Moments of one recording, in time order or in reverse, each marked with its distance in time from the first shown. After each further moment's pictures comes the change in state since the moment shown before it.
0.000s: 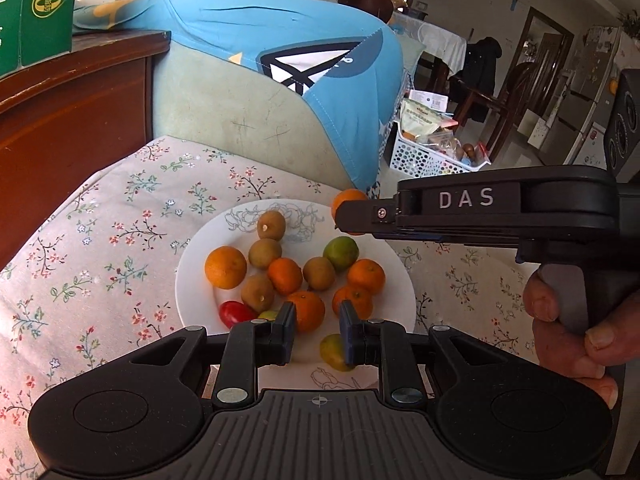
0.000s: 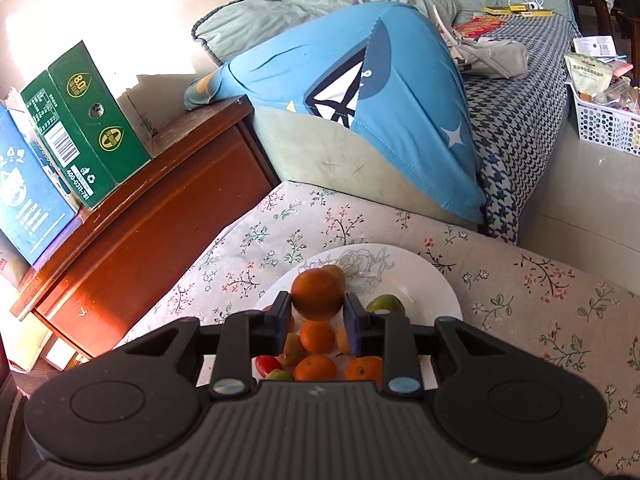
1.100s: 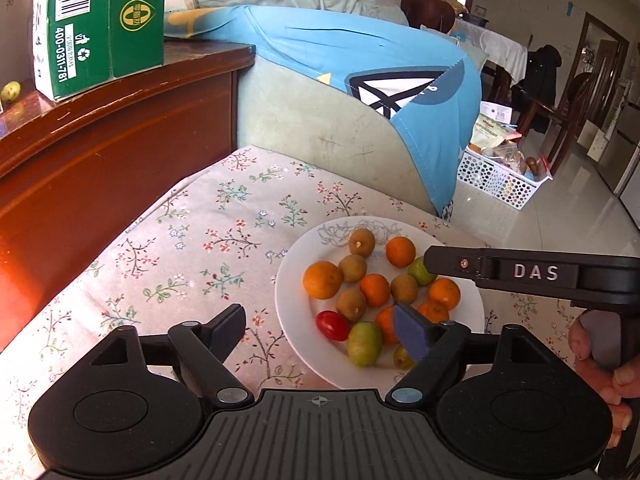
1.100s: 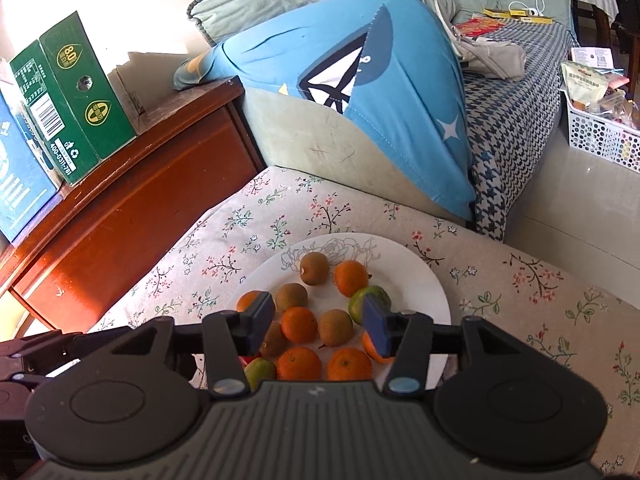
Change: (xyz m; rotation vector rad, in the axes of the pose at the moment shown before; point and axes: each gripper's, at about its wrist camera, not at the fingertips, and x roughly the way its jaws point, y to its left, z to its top) left arm -0.034 0.030 0.014 -0.062 0.007 0.204; right arm -0.001 0.008 -0.005 -0.047 0.023 -0.065
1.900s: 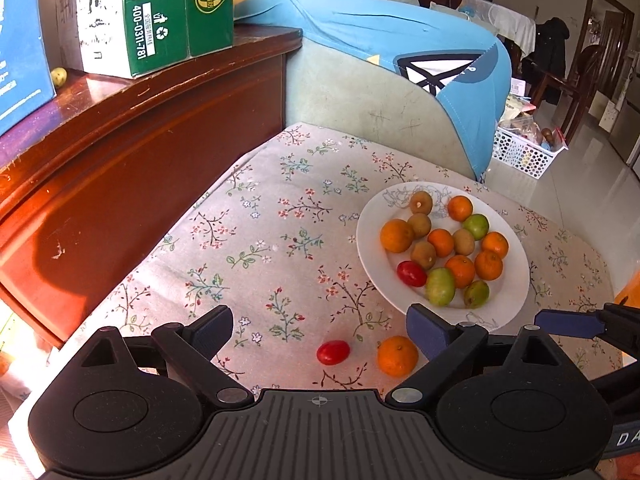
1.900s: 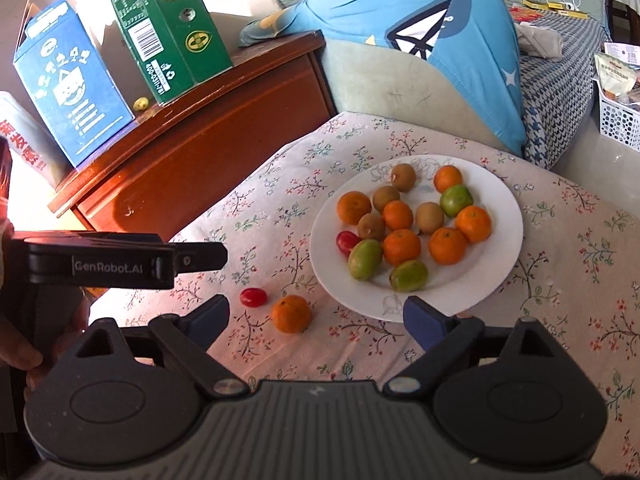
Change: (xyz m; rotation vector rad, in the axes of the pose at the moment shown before) left arm -0.031 0.058 -0.018 0.051 0.065 0.046; right arm -0.038 0.062 -0.073 -0.076 0.072 0.094
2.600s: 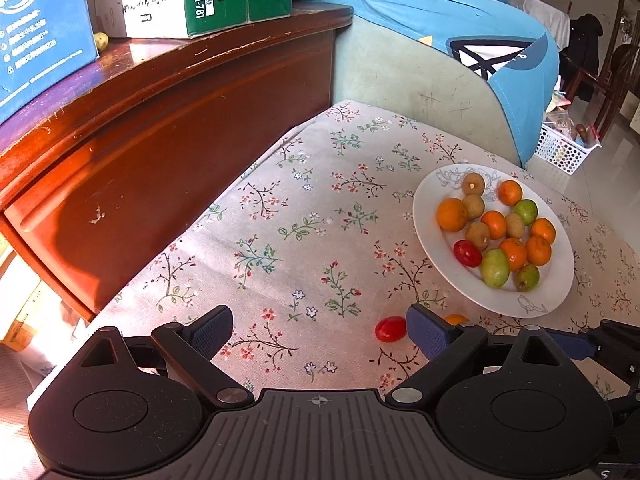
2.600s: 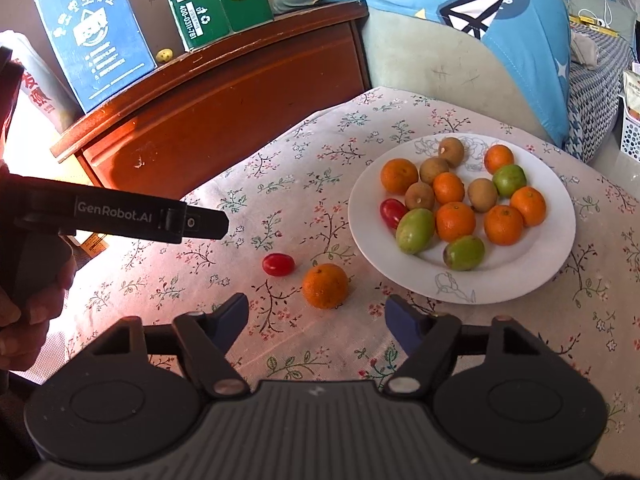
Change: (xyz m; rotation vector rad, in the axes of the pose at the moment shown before) left arm 0.007 0.028 -0.012 -0.045 0.047 0.086; right arm 0.037 0.029 -0.020 -0.100 0.037 -0.007
